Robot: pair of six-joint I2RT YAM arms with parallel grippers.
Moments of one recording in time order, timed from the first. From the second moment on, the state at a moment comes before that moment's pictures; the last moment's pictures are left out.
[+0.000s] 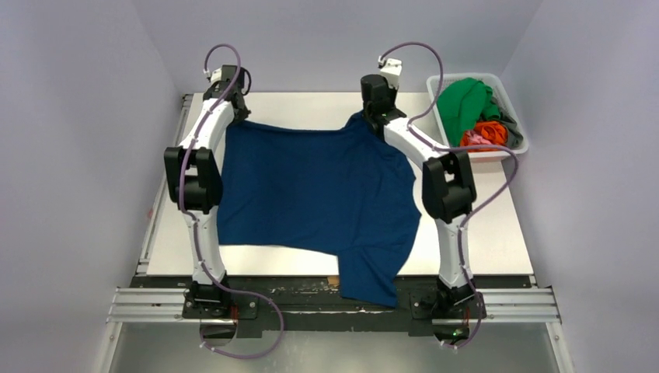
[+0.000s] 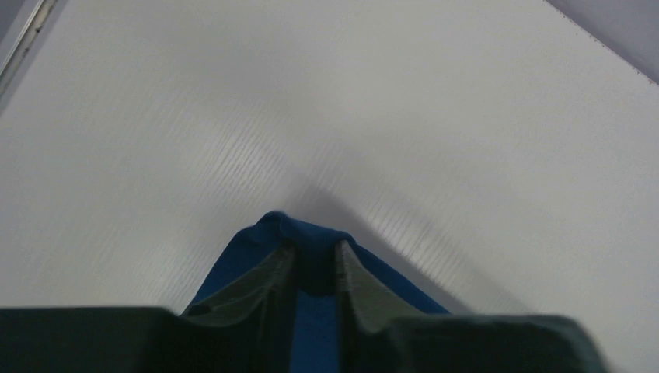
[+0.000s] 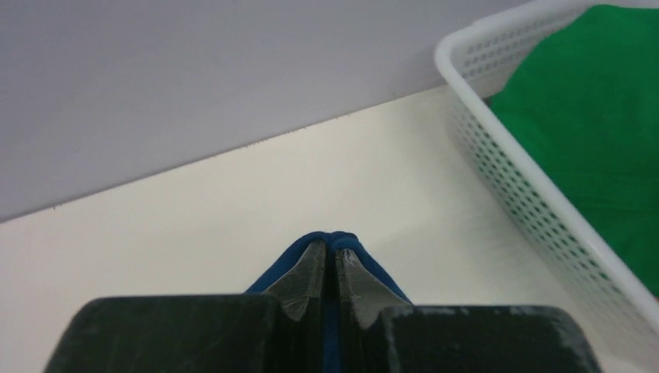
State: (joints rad) left arm -0.07 2.14 1.94 -0.69 -0.40 -0.54; right arm 0.42 2.11 1.76 0.00 0.81 0.24
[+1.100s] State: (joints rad) left arm -0.09 1.69 1.14 -0.48 0.09 -0.61; right arm 0.31 2.02 1.41 -0.26 0.10 0.51
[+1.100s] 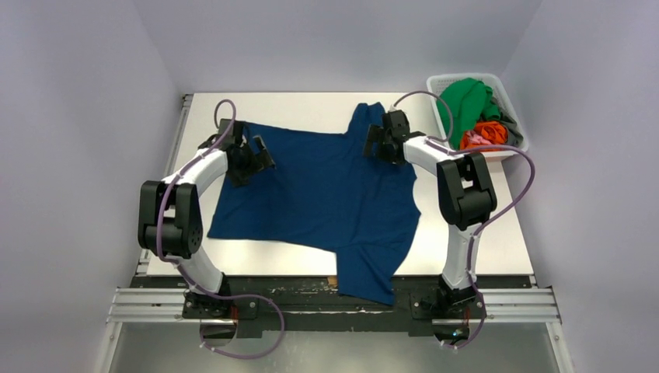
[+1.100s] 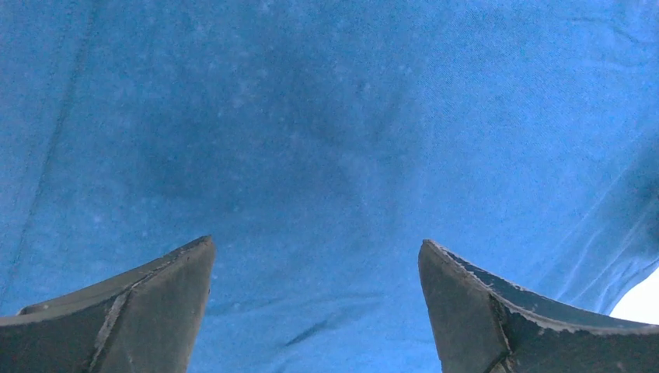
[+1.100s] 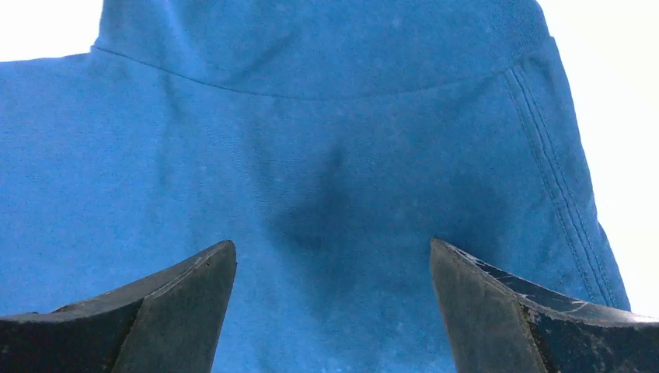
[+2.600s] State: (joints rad) left arm -0.12 1.23 0.98 -0.60 0.02 -0.70; right arm 0.15 1.49 1.13 -0.29 0.06 0.58
